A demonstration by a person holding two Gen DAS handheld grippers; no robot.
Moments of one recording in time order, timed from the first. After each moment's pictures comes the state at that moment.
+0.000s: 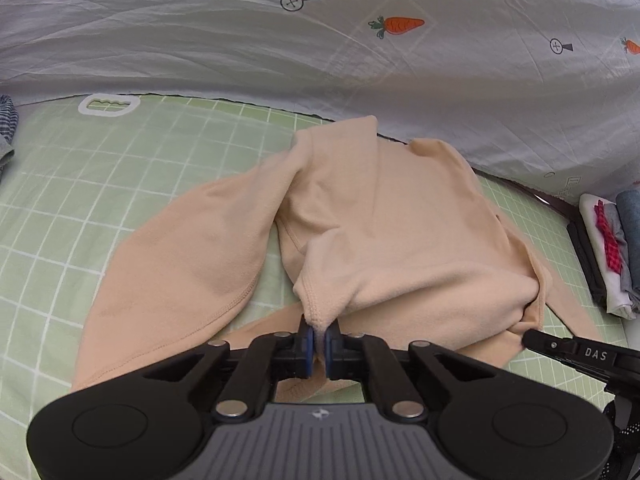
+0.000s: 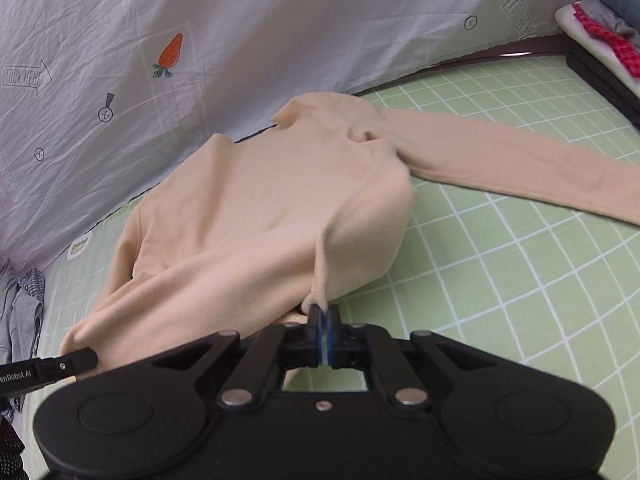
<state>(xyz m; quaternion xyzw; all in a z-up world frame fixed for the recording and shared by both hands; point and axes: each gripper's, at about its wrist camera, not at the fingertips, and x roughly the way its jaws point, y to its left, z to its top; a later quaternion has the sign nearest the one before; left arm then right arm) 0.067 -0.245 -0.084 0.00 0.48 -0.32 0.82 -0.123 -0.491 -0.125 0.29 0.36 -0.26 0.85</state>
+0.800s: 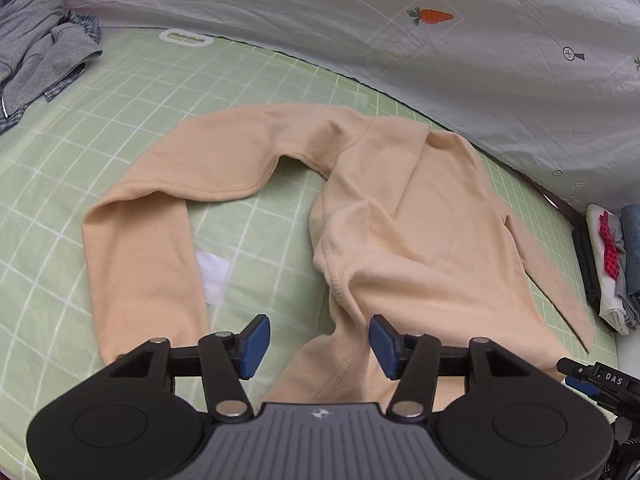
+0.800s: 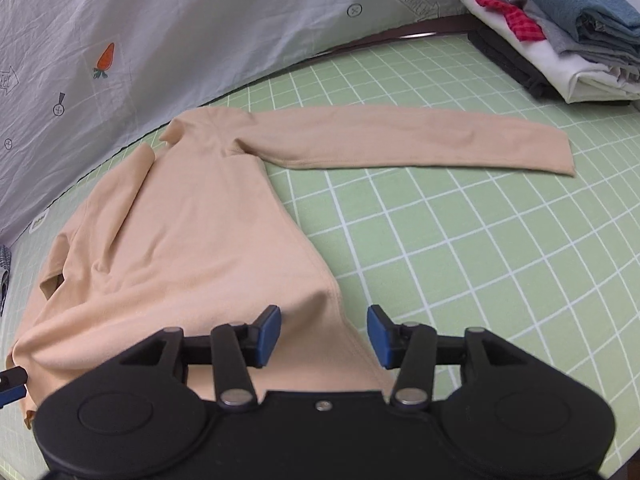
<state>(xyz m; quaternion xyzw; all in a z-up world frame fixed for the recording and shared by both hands) -0.026 -0.190 -0.093 -0.06 0.53 -0.26 0.80 -0.247 -0.540 -0.129 0.29 0.41 -0.29 0.81</state>
